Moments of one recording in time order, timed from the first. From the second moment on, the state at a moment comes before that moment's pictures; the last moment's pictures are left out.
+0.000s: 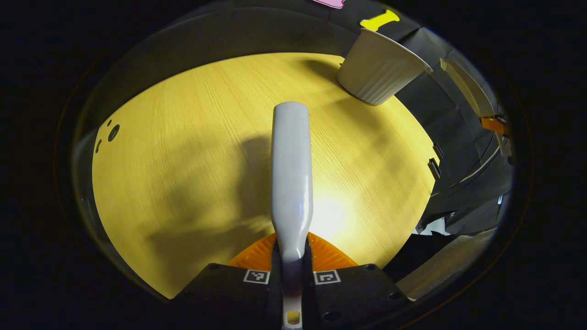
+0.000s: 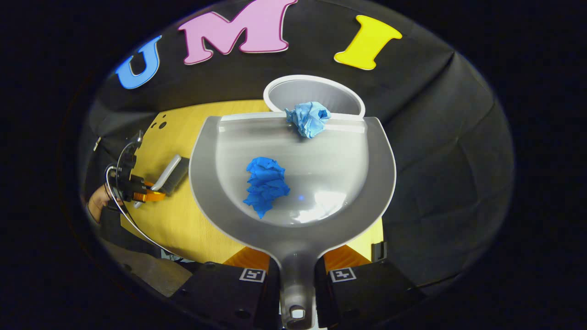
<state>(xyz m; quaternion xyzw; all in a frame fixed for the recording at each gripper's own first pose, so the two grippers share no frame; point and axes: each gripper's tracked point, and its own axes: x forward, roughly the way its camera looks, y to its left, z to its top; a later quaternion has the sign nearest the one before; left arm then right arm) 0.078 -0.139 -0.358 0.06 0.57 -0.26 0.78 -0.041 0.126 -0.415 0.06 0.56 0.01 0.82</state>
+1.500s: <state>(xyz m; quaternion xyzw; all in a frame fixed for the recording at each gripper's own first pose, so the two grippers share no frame) 0.078 -0.136 -0.352 0.07 0.59 -0.25 0.76 -0.016 0.070 -0.396 -0.26 0.69 0.02 0.68</state>
